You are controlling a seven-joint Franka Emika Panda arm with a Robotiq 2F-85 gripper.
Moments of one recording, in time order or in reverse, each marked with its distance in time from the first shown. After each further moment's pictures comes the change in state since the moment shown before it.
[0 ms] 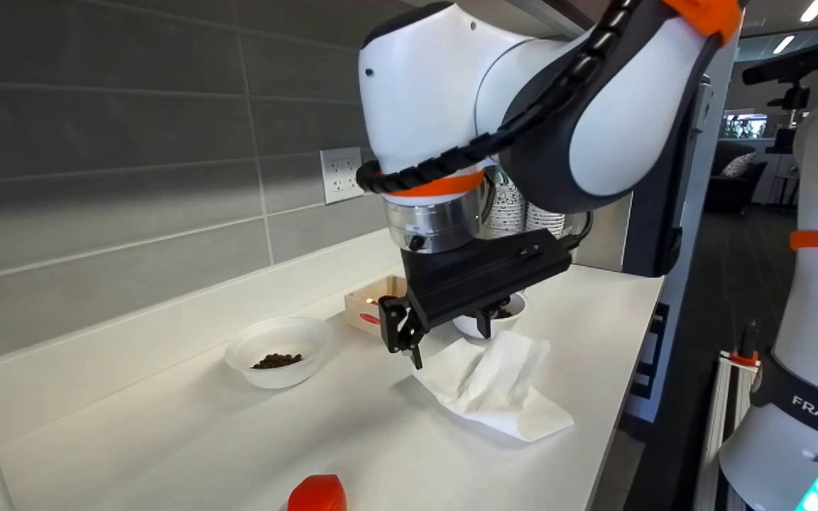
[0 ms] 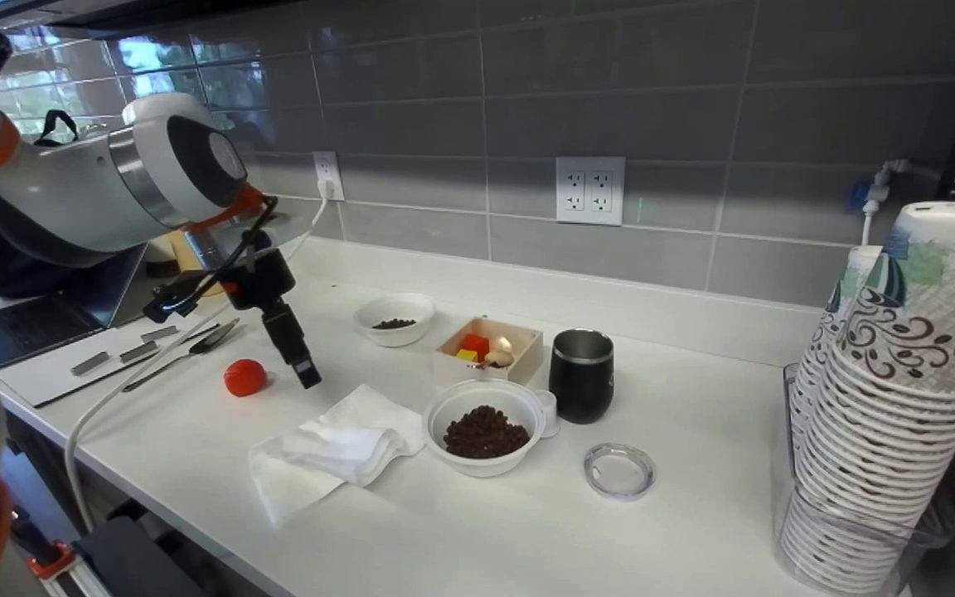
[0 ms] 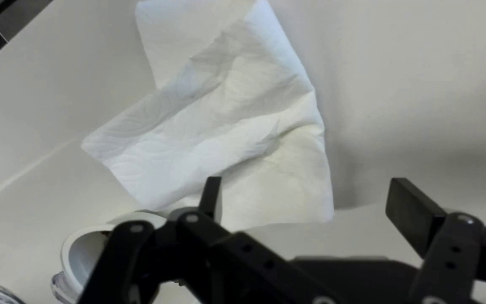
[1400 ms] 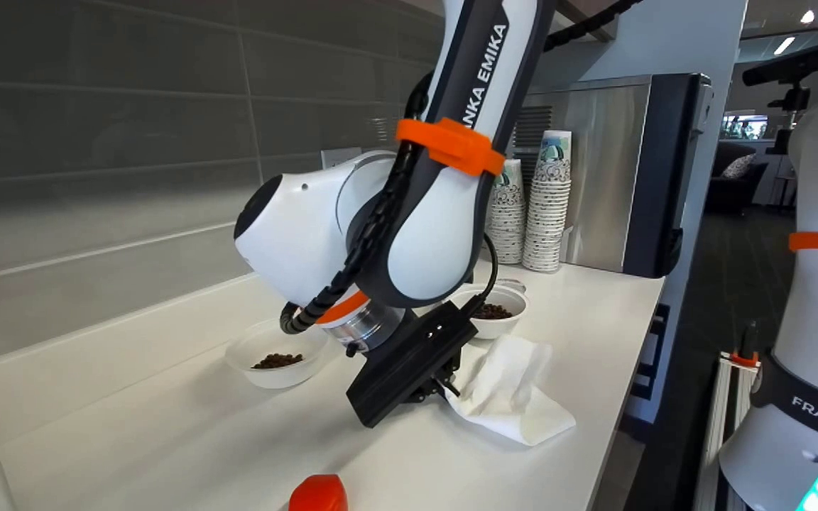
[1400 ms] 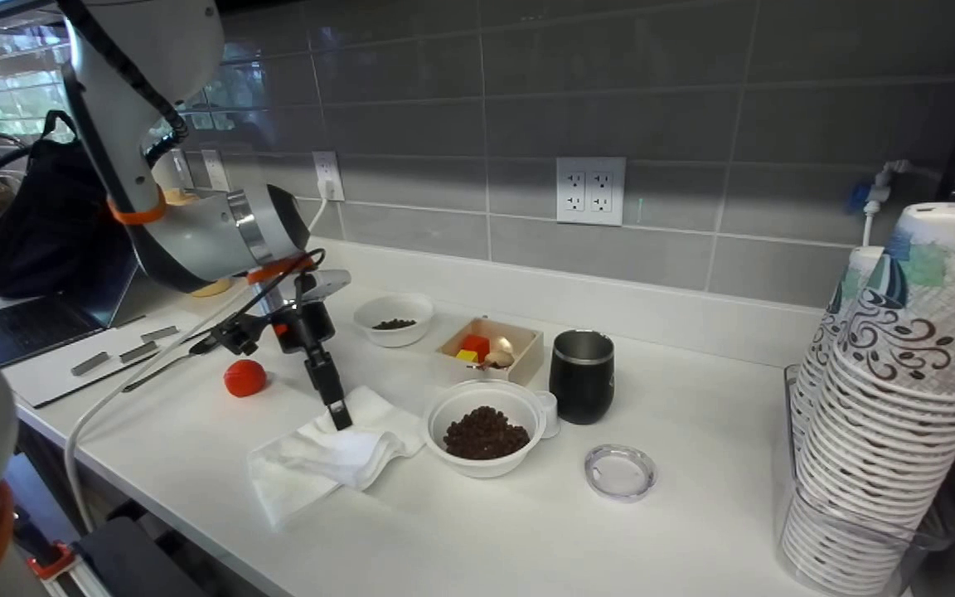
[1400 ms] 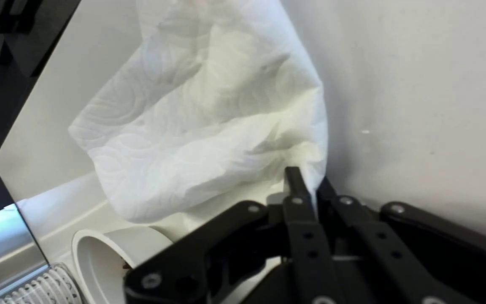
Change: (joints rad) arm 0.044 0.534 -0.027 0.408 -0.150 -0.374 0.150
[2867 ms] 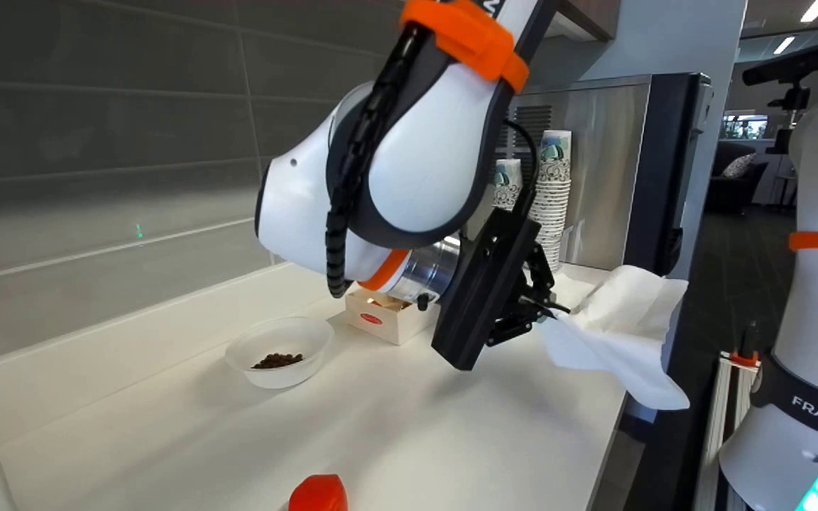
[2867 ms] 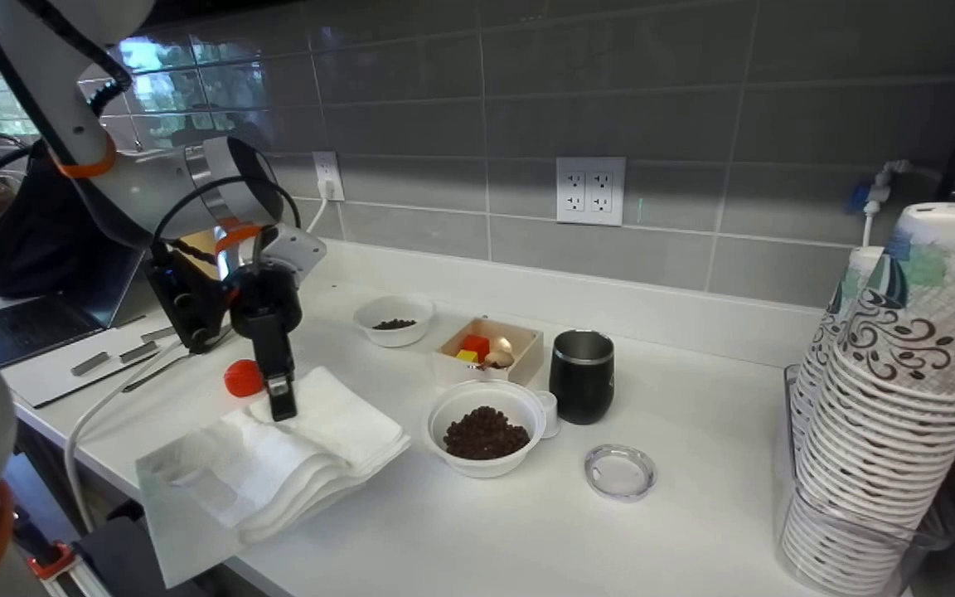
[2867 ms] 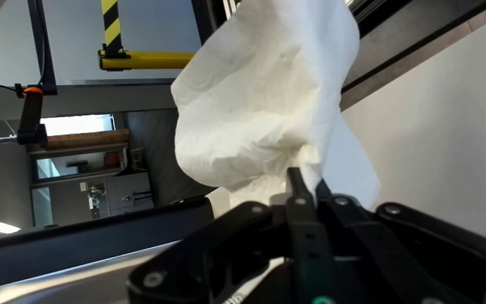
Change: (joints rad) arm -0.005 -0.158 0.060 -0.043 0.150 -0.602 -0.091
